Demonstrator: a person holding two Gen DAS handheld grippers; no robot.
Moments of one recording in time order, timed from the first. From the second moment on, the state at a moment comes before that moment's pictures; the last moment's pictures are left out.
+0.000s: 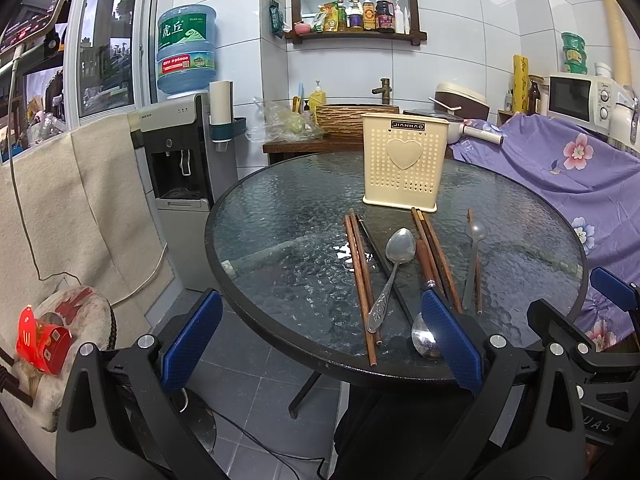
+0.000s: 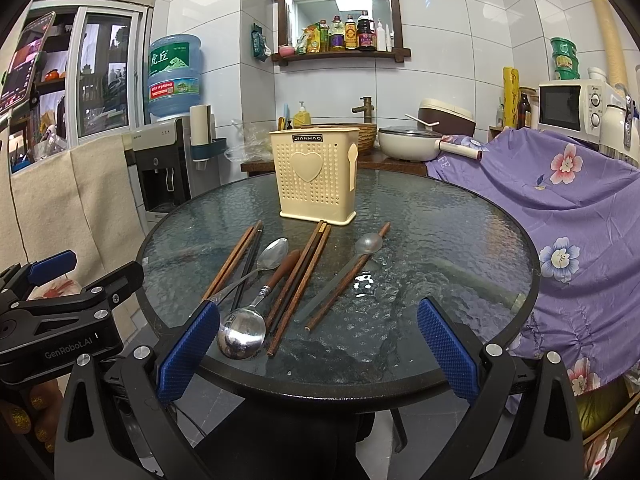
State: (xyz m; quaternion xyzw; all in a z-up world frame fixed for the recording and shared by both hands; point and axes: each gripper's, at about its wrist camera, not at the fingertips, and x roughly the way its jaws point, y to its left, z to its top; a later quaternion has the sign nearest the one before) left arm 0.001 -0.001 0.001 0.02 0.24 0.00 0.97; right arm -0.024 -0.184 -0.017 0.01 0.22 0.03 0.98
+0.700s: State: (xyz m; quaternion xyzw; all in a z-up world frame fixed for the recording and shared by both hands) left arm 0.001 0.000 -0.001 0.02 0.24 0.00 0.97; right arm -0.022 -0.183 -0.018 0.01 0.22 0.03 0.98
